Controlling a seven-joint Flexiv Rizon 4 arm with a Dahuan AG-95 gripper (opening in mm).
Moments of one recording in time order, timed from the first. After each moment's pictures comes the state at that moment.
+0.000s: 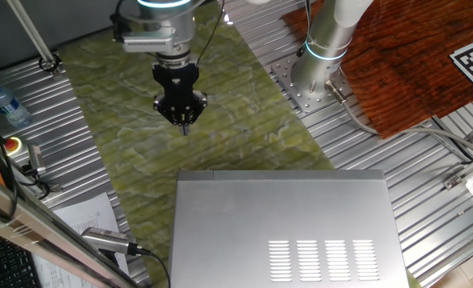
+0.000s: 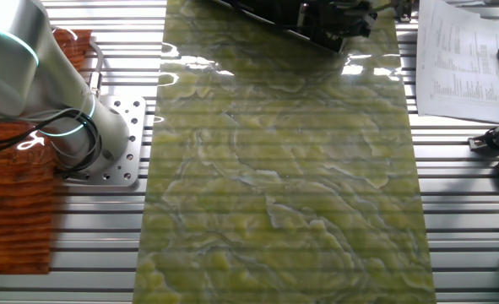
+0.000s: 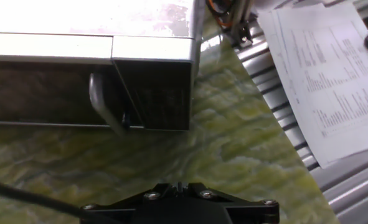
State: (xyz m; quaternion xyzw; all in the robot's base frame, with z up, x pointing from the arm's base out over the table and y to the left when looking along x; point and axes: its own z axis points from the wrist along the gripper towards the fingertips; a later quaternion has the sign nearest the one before) arm 0.517 0.115 0.229 -0.53 0.83 0.10 0.13
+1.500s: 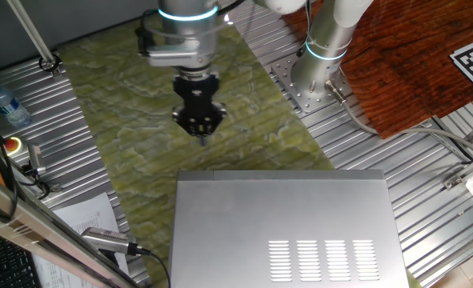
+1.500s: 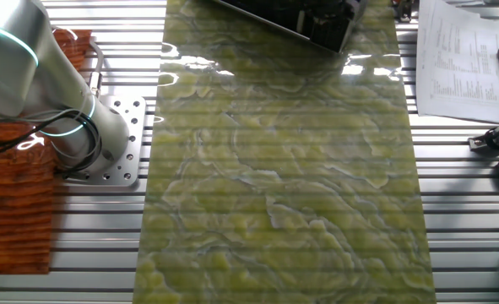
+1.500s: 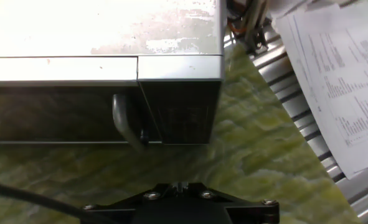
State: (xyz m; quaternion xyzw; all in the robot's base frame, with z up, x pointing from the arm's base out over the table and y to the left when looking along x) arm 0.483 0.169 0.234 -0.55 0.82 0.09 0.14
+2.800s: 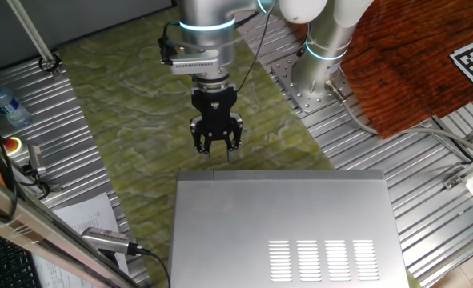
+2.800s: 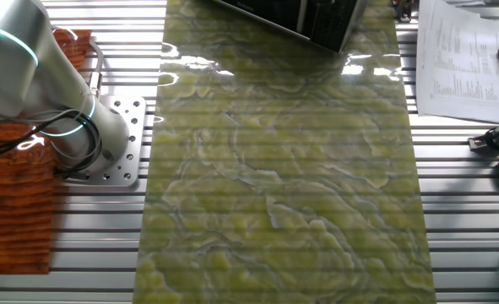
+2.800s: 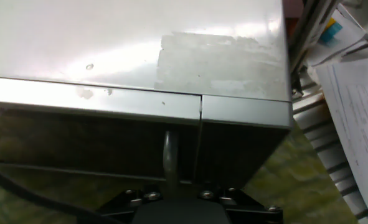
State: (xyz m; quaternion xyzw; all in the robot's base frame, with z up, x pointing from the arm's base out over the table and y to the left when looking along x) arm 0.473 0.215 0.214 -0.55 0.80 0.14 0.21
